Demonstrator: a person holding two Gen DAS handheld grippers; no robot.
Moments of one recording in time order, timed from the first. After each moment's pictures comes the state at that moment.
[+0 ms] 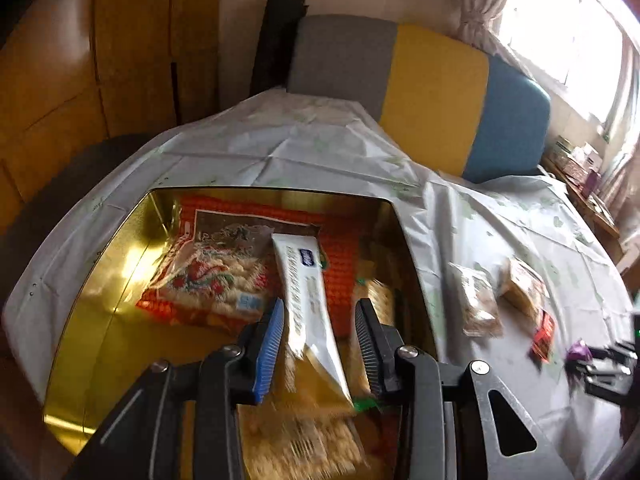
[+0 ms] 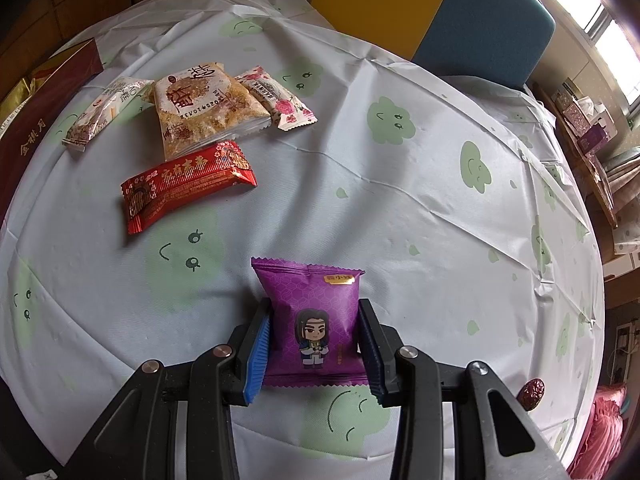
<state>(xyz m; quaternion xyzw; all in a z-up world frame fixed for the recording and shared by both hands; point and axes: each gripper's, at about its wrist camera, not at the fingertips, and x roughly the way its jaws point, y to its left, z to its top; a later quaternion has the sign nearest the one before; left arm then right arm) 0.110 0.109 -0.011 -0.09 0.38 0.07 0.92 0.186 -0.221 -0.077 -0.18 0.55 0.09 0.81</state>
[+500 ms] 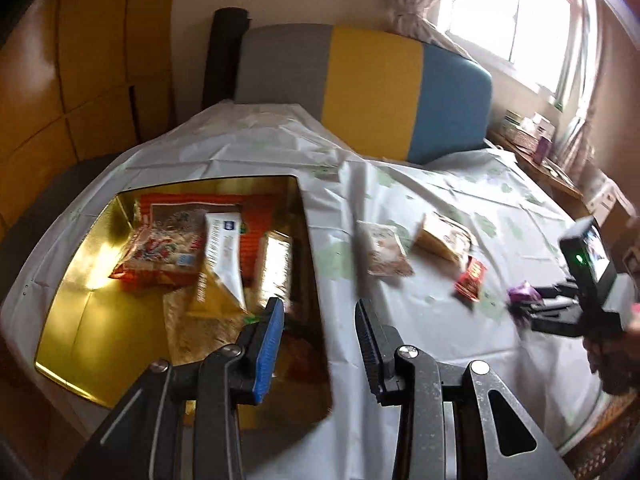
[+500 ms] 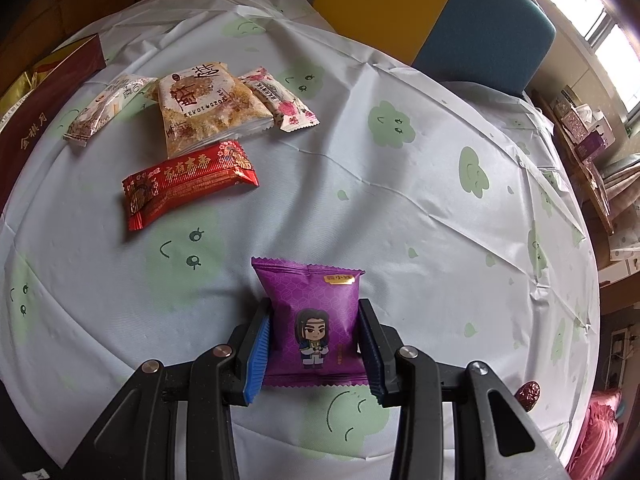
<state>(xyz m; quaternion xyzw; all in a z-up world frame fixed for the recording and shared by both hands) 0.050 0.038 0.004 -0.05 0.38 0.00 0.92 0.184 -0.218 -0.077 -0.20 0.54 0.09 0.81</state>
